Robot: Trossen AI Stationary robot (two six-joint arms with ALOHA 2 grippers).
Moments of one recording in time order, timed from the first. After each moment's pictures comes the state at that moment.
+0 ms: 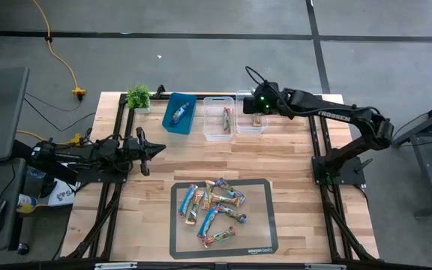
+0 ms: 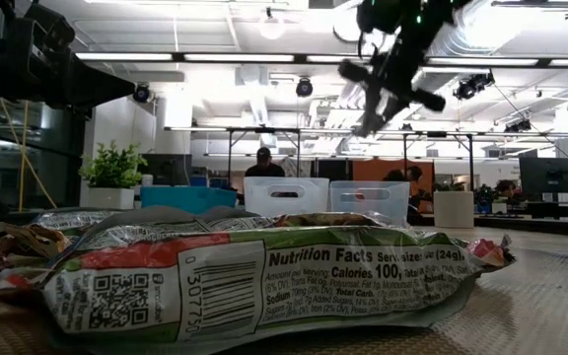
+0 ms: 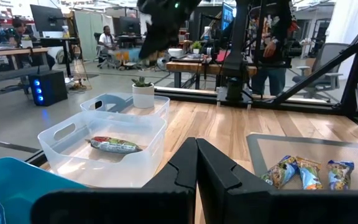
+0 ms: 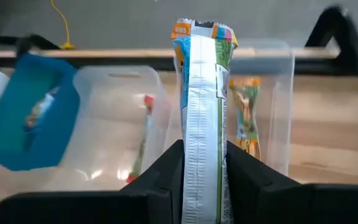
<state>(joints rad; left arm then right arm) -0.10 0.03 0.02 0.04 -0.35 -0.01 -0.46 1.46 1.20 -0.65 0.33 0.94</state>
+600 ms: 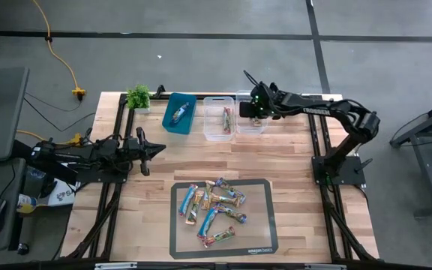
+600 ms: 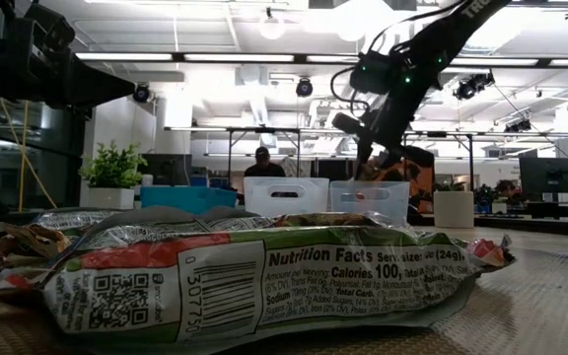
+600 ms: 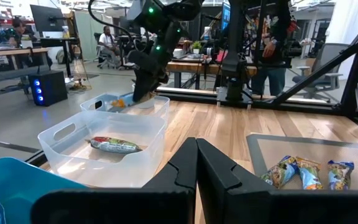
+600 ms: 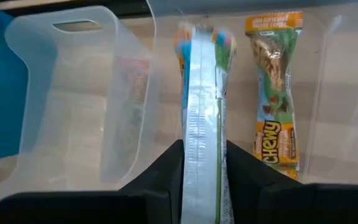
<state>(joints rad) -0.10 0.03 0.02 0.04 -0.35 -0.01 -0.60 1.62 1.04 -0.37 0.04 0.91</state>
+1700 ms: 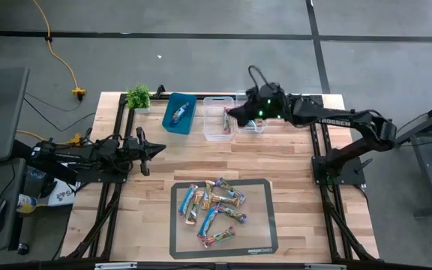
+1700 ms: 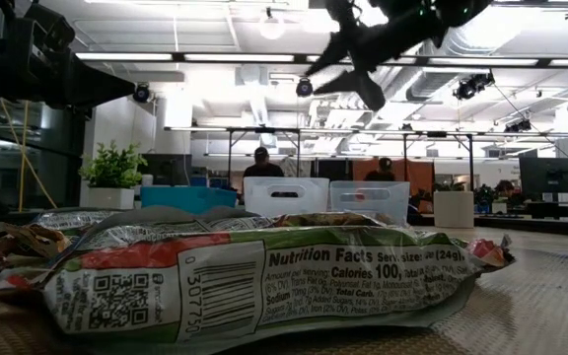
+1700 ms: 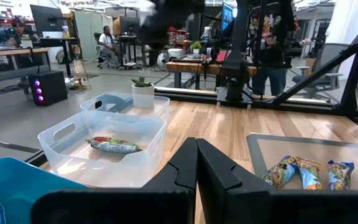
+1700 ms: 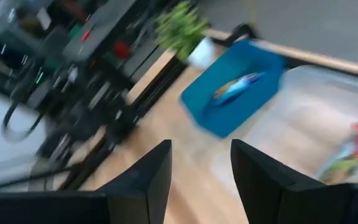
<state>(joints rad) -0.10 0.03 0.02 0.04 -0.35 -0.01 -0.40 1.42 1.05 -0.02 -0.16 0.65</state>
